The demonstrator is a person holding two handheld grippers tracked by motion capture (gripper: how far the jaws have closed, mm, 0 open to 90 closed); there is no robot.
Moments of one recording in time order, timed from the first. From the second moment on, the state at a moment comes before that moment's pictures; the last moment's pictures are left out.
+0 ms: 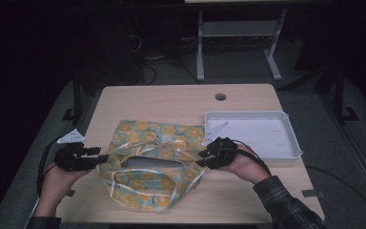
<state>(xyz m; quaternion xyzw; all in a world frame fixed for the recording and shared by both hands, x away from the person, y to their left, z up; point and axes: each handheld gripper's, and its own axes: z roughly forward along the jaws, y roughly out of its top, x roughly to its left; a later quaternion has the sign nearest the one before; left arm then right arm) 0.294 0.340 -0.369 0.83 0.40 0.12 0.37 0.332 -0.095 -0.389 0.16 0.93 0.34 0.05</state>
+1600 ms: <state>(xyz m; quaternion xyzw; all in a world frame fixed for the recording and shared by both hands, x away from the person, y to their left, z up) 0.251 0.306 -0.412 0.89 0.32 0.03 0.31 0.370 -0.050 -0.411 0.17 0.93 0.33 0.05</state>
